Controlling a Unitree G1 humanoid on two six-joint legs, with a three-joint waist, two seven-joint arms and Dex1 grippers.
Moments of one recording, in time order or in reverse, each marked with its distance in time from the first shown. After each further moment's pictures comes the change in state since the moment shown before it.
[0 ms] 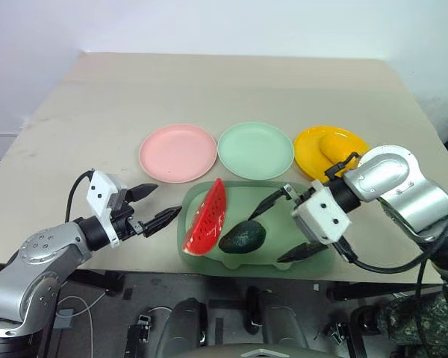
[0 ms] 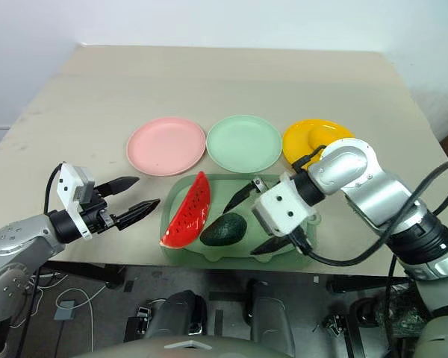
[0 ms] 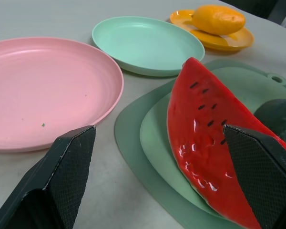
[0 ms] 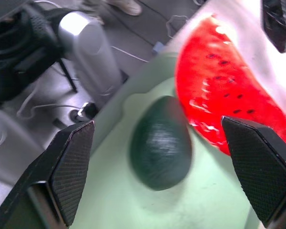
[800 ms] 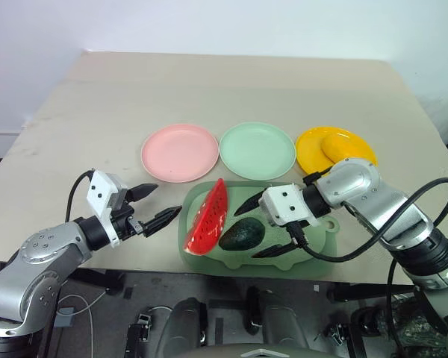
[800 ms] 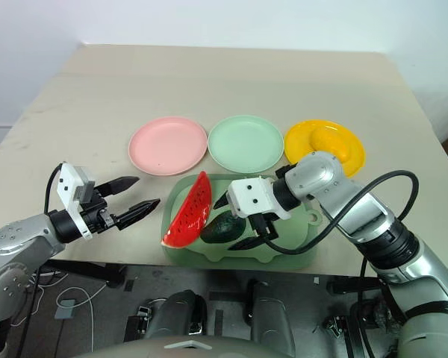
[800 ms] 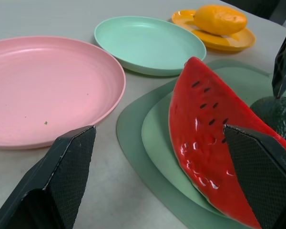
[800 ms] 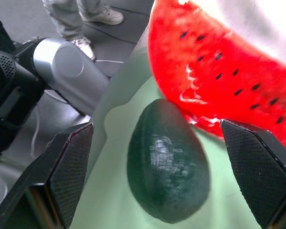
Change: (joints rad) left arm -0.003 -0.001 -0.001 0.000 0.000 0.002 0.001; right arm 0.022 0.101 0.049 -0.031 -0.068 0.347 -0.066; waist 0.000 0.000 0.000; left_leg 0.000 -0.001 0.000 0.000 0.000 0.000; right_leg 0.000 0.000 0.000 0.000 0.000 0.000
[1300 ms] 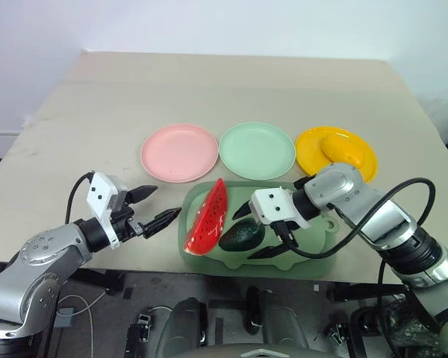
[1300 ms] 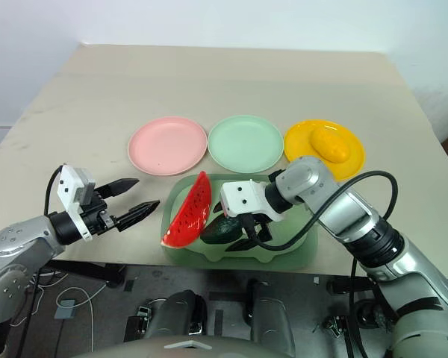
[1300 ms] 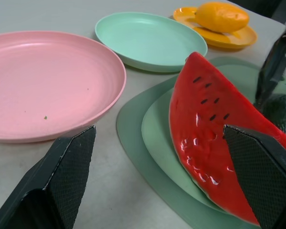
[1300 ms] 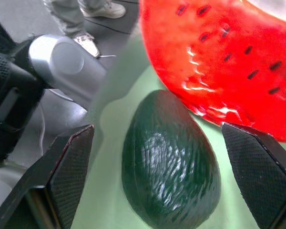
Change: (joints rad) left arm 0.015 -0.001 0.000 0.000 0.000 0.000 0.005; right arm -0.021 0.064 0.053 0.060 -0.090 0.053 -0.022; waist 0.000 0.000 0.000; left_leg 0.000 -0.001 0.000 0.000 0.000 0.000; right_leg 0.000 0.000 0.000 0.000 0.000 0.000
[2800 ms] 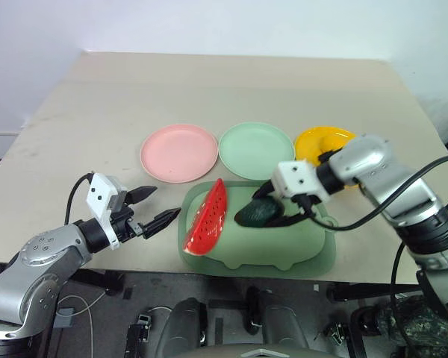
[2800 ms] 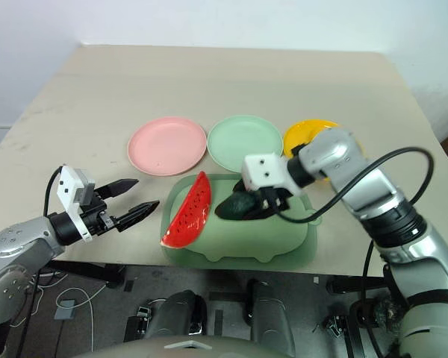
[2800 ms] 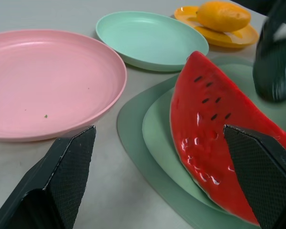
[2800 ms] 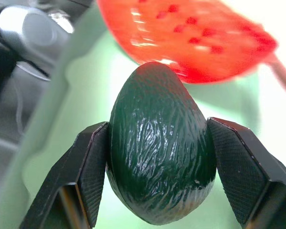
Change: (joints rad) left arm 0.001 0.000 0.002 0.000 0.000 -0.002 0.004; right arm -0.174 -0.087 -0.133 0.289 -0.001 -0.207 0.143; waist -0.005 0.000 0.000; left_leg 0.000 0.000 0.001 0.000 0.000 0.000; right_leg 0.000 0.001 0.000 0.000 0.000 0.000
